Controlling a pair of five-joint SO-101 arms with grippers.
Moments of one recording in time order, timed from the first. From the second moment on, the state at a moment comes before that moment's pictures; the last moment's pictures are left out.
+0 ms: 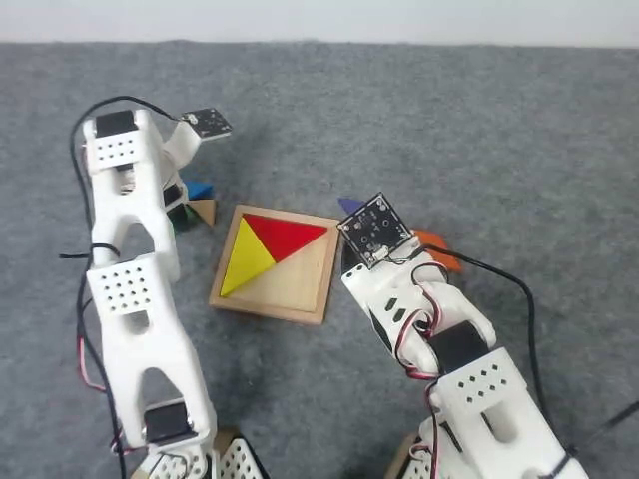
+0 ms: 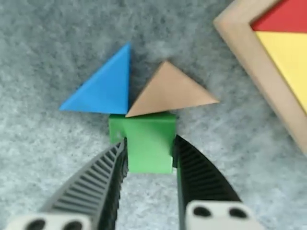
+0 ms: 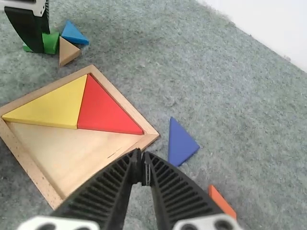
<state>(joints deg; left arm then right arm) -20.4 59.4 -51.3 98.7 -60.1 -30.8 -58.2 67.4 33.8 14.2</state>
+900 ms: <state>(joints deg) -20.7 38.6 -20.3 80.2 -58.7 -30.8 -58.2 67.4 33.8 14.2</state>
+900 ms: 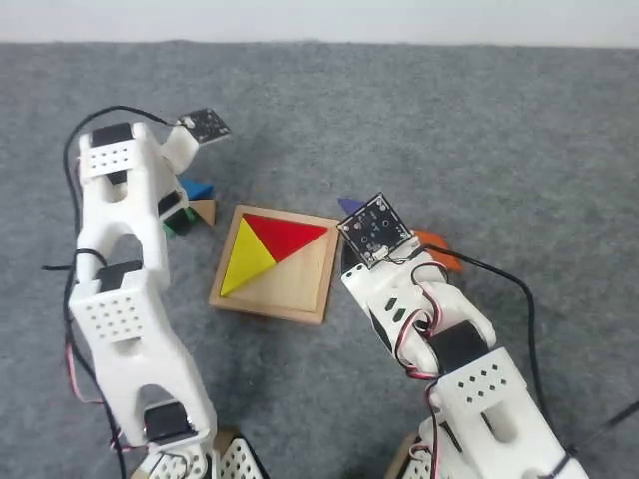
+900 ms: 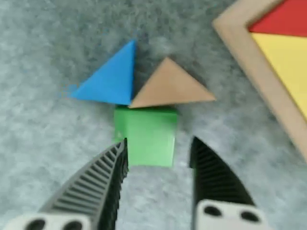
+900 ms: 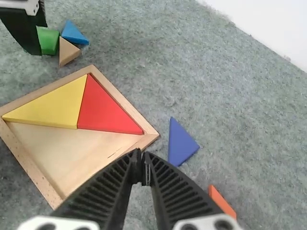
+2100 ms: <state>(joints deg) -21.5 45.8 -29.7 94.3 -61.8 -30.8 -58.2 67.4 33.8 14.2</state>
